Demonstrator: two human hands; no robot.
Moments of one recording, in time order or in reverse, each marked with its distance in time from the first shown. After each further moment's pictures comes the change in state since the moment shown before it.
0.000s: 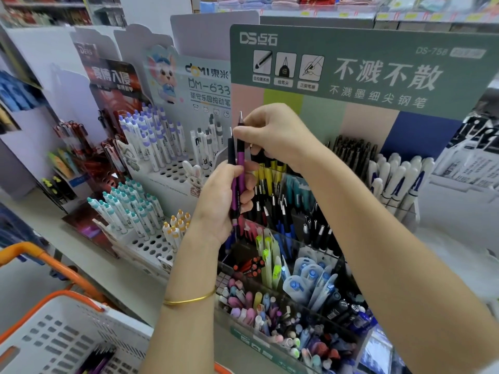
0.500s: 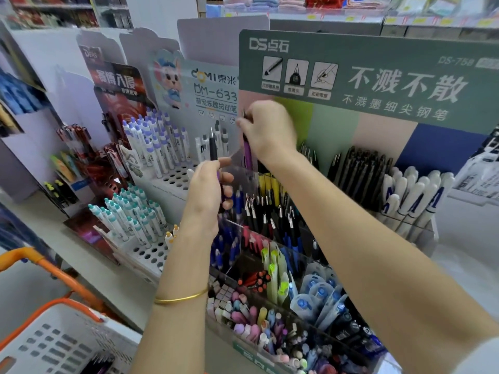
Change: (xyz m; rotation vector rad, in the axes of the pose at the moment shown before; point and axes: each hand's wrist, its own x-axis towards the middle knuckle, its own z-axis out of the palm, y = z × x) left_hand 0.025 0.013 -0.016 0.123 0.358 -0.001; right_hand 0.059 0.013 0.038 -0.384 0.303 -0.036
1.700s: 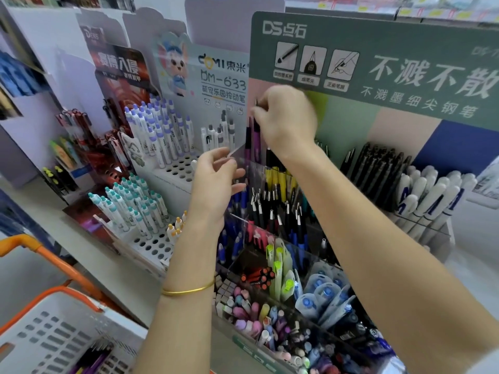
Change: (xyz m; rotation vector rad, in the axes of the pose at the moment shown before) left_hand 0.014 -0.015 -0.004 0.062 0.029 0.104; right_hand 0.002 0.001 -0.006 -0.142 0.064 0.017
